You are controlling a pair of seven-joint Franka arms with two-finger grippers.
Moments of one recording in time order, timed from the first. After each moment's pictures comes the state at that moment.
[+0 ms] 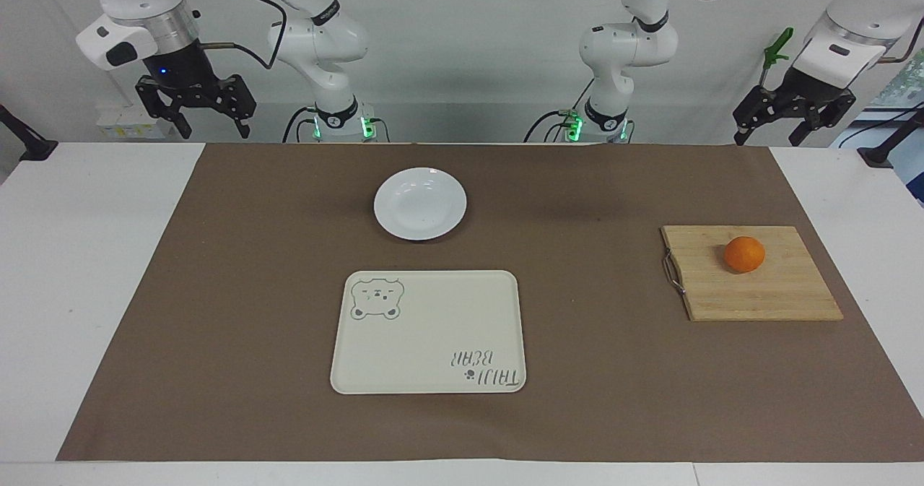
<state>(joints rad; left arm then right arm) 0.01 -0.03 0.04 -1.52 0.00 1.47 0.12 0.04 -0.08 -0.09 -1.57 -0.02 1.52 -0.07</state>
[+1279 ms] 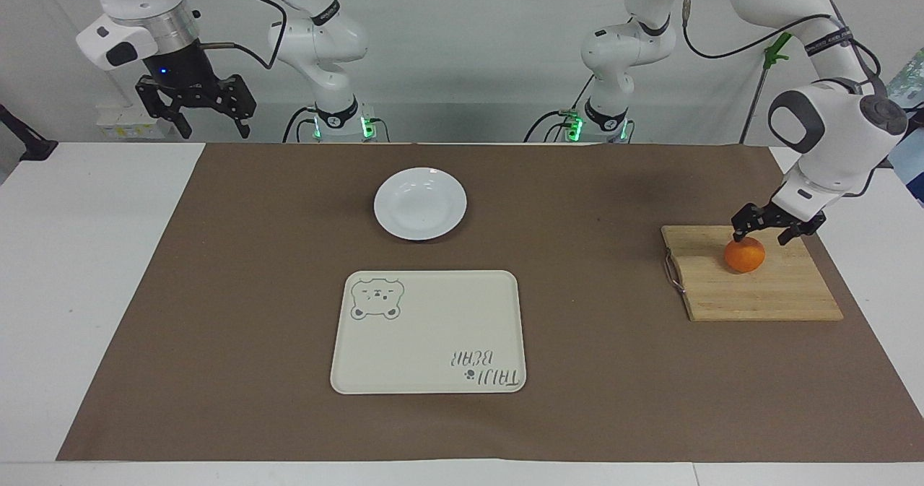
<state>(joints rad) 0.19 0.15 0.04 -2.00 0.00 2.16 0.39 0.04 -0.08 -0.09 -1.57 -0.02 1.52 -0.07</state>
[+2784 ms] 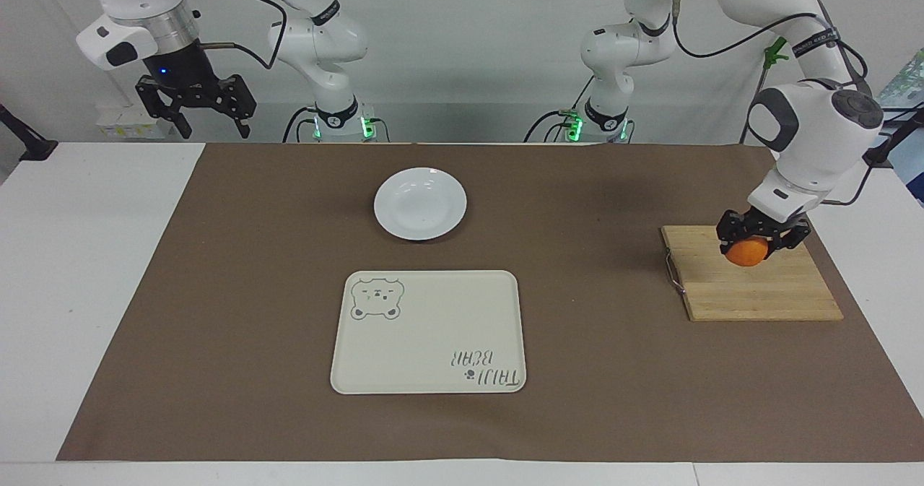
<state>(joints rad) 0.07 0.07 -0.01 -1.95 -0.01 2.15 0.34 0.04 -0.08 -0.09 -1.57 -0.02 1.52 -0.07</state>
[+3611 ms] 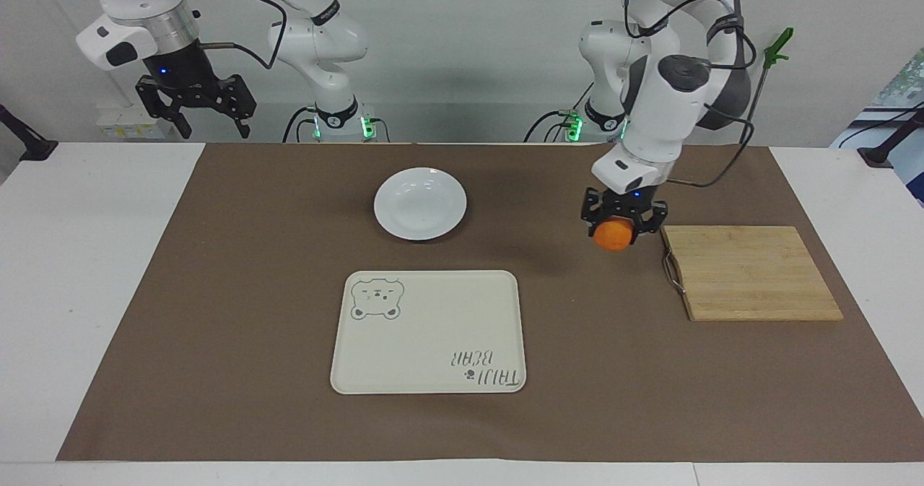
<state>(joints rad) -0.39 0.05 -0.03 -1.94 -0.01 2.14 -0.13 0.04 -0.08 -0.09 -1.57 -0.02 1.52 -0.07</state>
